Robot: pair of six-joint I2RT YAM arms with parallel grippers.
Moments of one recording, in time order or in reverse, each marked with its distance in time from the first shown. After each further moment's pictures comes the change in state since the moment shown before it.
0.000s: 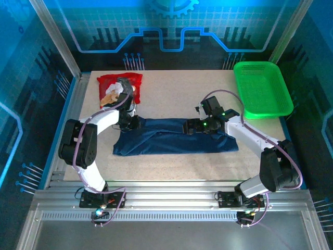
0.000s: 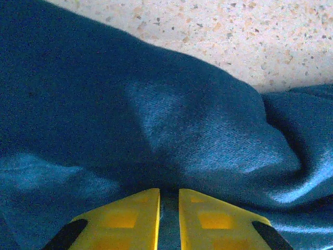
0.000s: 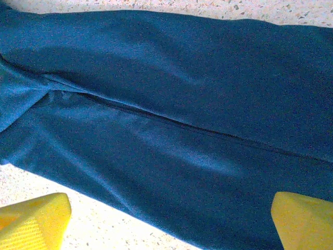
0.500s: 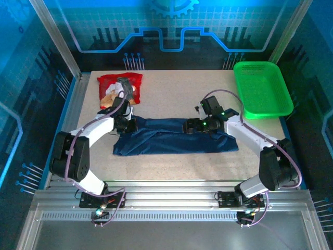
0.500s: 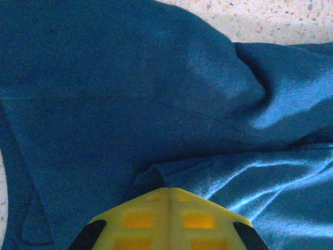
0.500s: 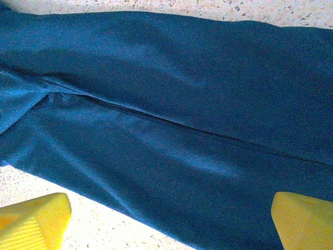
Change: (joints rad) left arm -0.002 -0.192 -0.140 0.021 0.021 -0.016; right arm 0.000 0.017 0.010 0.003 -0.002 0.000
